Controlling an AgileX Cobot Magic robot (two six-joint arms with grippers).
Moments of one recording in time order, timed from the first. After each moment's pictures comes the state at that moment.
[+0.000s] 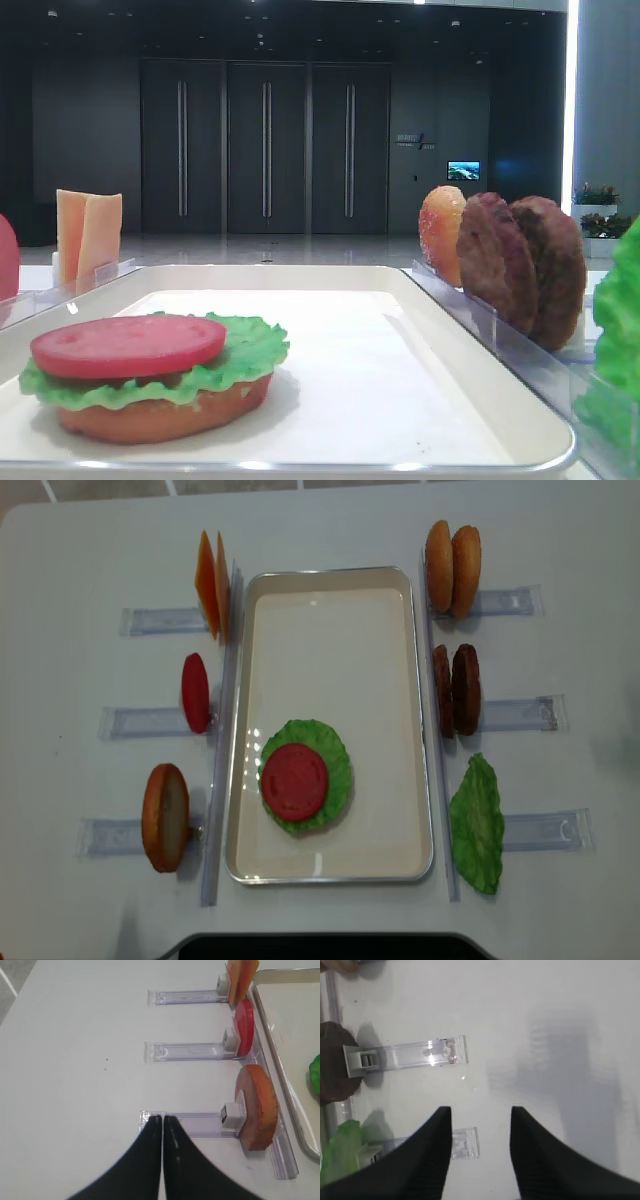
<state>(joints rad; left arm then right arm) 0.01 -0.02 -0.47 0.09 1.11 -0.01 -0.09 1.23 -1.14 0.12 1.22 -0.04</state>
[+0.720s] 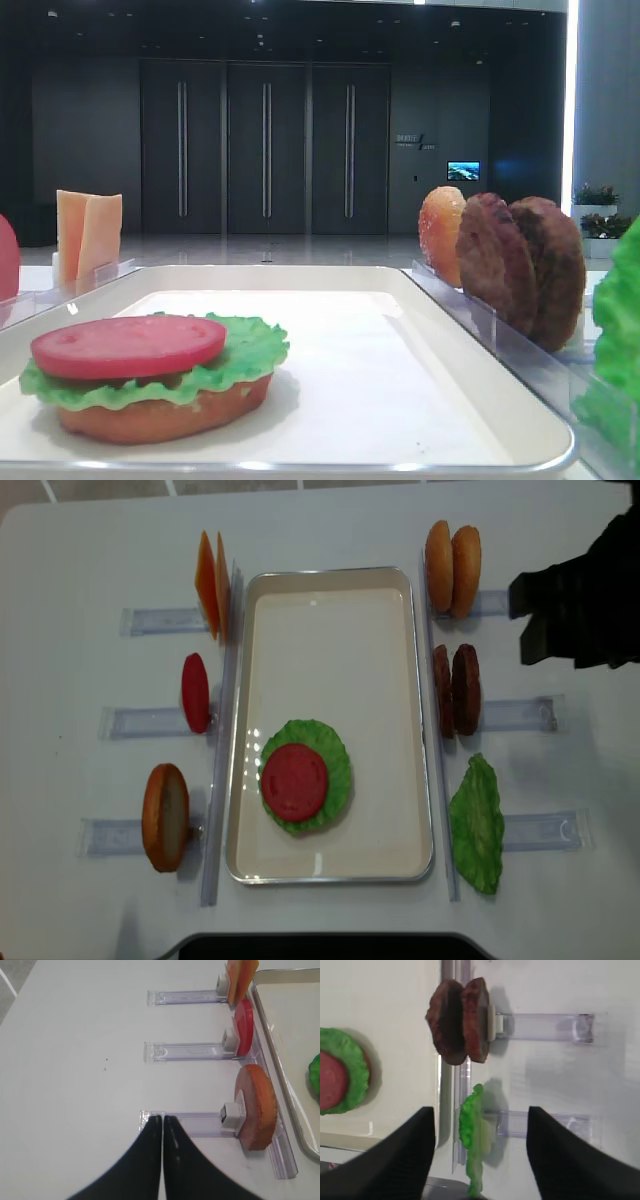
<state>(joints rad) 0.01 -0.02 -0.47 0.09 1.11 -0.01 0.45 1.28 -1.15 0.09 1.18 0.36</state>
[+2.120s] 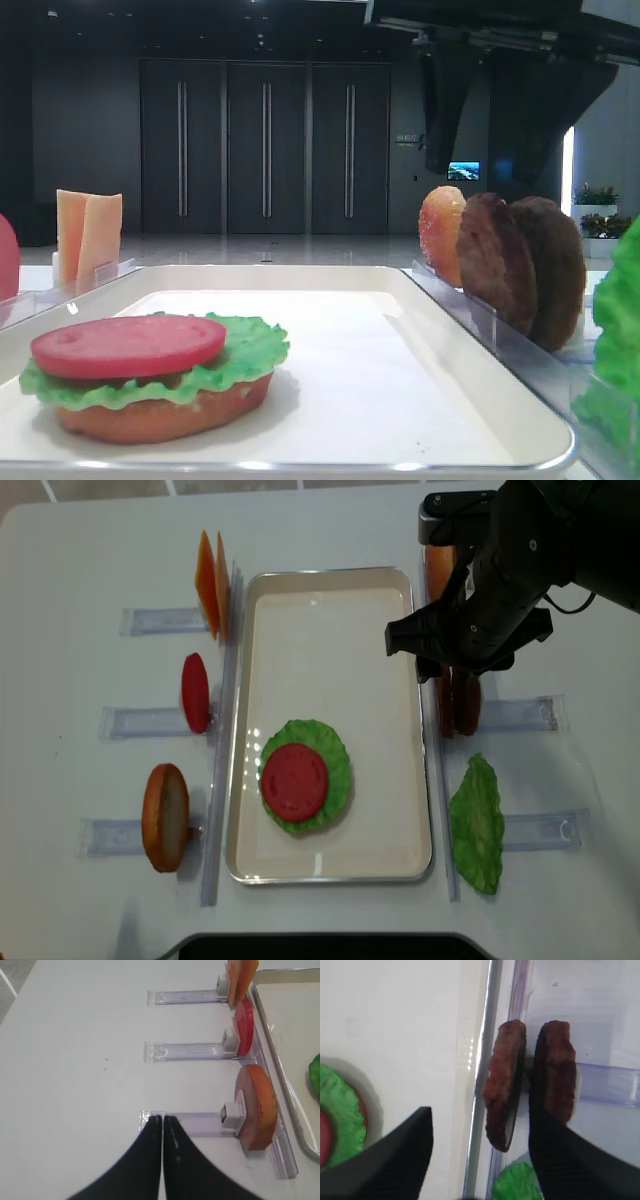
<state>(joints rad) 0.01 -0.02 -0.47 0.09 1.11 -0.01 0.60 1.64 -1.20 0.01 0.93 0.45</state>
